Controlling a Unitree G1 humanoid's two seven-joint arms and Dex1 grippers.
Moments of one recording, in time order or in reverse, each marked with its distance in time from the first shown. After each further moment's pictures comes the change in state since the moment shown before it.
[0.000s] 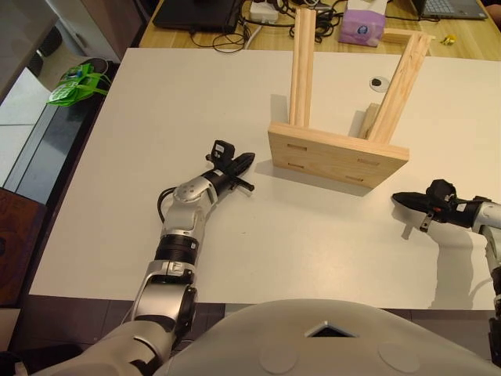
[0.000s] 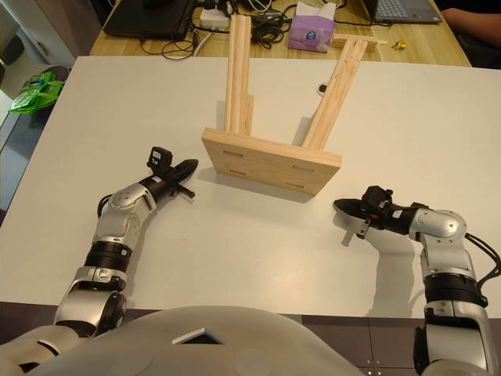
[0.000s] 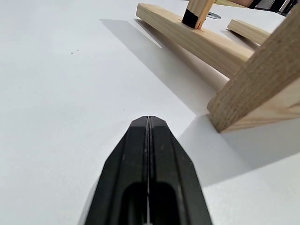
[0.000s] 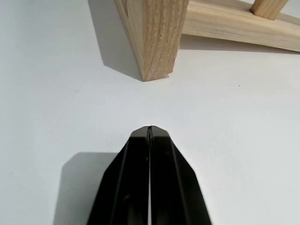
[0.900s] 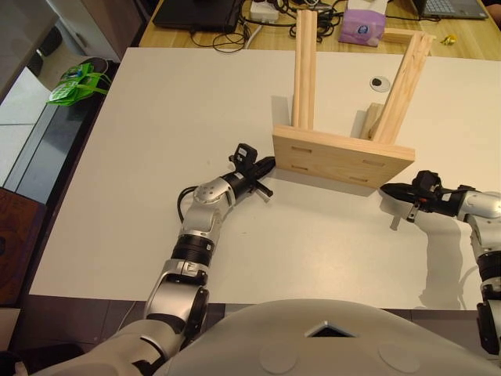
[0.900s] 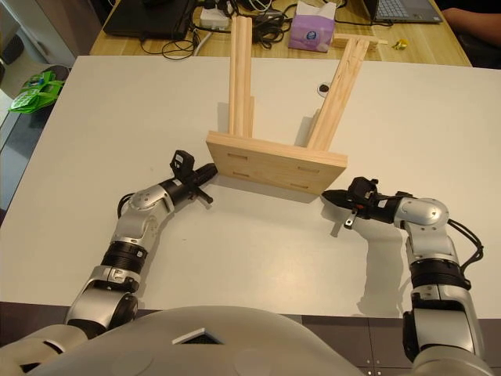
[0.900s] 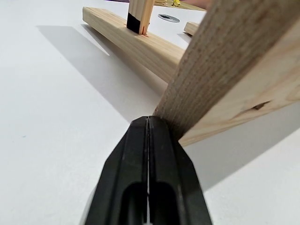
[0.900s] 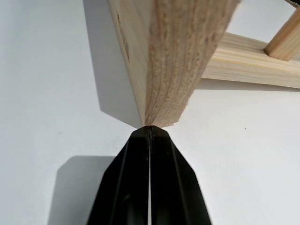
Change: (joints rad) left arm 0.014 -0.082 -0.071 -0.023 0.008 -0.024 -0.039; right arm -0.085 0.036 0.053 0.048 -0.020 -0.036 -0.016
